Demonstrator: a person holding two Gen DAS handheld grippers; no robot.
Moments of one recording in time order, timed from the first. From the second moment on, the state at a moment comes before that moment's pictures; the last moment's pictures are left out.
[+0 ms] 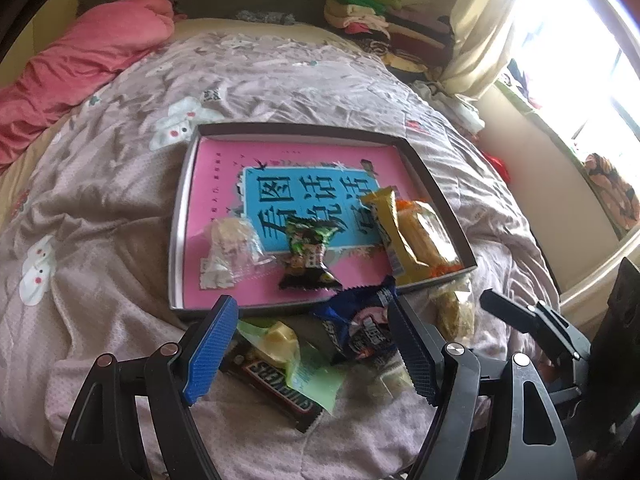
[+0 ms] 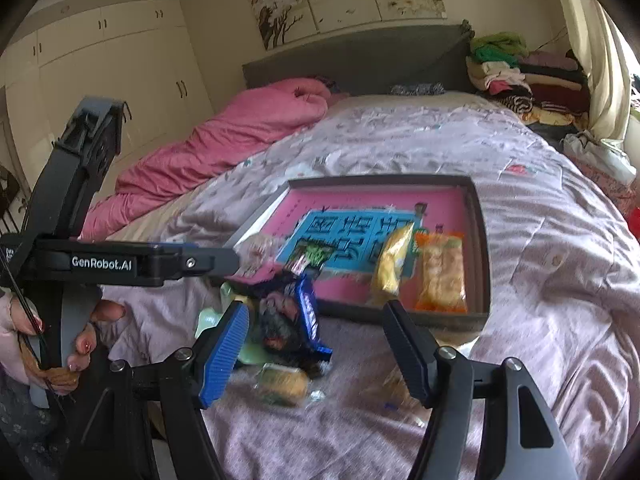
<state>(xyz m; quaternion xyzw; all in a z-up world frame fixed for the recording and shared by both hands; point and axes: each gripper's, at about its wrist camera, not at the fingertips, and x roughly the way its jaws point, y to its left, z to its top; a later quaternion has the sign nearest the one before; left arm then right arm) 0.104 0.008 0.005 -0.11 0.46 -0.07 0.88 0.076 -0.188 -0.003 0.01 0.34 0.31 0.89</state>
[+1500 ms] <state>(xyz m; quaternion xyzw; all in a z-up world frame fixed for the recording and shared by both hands) 0.110 -0.015 -0.028 -0.13 0.49 -0.08 0.86 0.077 -0.150 -0.074 -0.01 0.45 0.30 0.84</state>
